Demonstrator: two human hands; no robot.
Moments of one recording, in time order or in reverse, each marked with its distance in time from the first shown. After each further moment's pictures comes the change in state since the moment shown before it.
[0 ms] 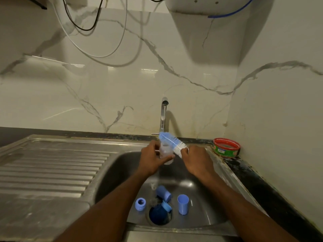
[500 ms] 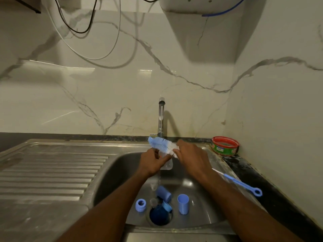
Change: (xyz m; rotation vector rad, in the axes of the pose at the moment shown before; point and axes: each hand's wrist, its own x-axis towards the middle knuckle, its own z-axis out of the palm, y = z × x) left_hand 0.000 -0.006 0.007 0.116 -0.122 -0.202; right_hand 0.001 -0.005 -0.005 -0.216 -0.010 -0.285
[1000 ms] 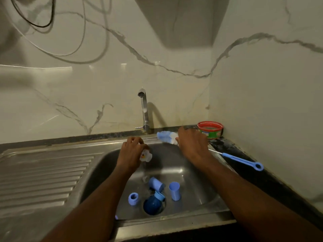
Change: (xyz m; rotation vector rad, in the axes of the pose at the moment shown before) left_hand 0.012 -0.019 -0.015 0.975 -0.003 0.372; right_hand -0.004 0.041 -0.001 -0.223 0.077 0.151
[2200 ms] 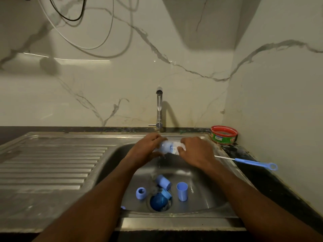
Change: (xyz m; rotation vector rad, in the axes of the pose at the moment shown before) left_hand -0.004 -0.012 -0.011 -0.348 0.182 0.278; right_hand -0.011 -0.018 0.000 0.218 -0.127 -0.132
